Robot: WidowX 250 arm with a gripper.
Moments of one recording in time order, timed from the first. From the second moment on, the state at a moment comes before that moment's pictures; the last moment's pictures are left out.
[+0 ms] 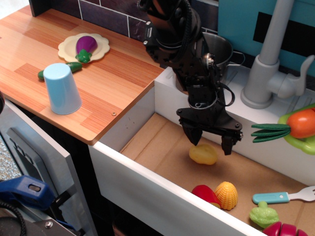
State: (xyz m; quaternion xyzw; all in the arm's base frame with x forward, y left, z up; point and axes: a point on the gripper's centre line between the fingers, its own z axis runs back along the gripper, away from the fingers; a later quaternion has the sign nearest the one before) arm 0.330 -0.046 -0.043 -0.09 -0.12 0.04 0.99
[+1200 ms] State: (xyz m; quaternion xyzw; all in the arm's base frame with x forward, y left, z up) arm 0.334 -0.059 -0.068 -0.05 -0.12 -0.05 0.99
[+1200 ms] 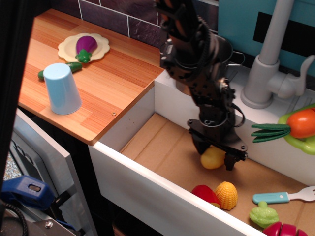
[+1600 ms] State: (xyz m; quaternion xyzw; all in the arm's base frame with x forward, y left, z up) arm 0.333 -0.059 -0.071 -0.04 -0.12 -0.05 0.99
